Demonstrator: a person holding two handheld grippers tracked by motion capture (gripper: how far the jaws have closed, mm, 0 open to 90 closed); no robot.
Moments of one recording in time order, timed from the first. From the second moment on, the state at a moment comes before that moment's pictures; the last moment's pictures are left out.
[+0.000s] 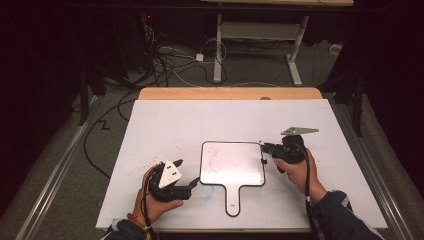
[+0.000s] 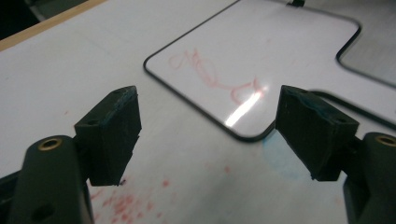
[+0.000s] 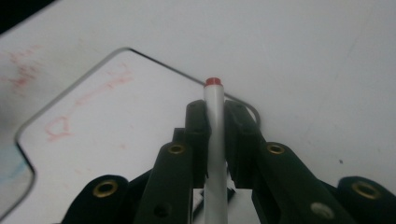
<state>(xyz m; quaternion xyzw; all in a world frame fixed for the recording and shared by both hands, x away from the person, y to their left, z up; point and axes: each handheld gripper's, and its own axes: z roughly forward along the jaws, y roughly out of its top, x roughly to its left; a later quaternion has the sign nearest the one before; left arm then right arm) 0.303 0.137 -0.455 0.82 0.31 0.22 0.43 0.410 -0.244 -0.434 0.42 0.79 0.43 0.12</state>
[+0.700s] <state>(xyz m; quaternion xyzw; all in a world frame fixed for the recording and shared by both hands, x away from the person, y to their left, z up) 0.348 0.002 -0.431 0.79 0.26 0.07 0.55 0.357 -0.208 -0.404 0.33 0.77 0.54 0.12</state>
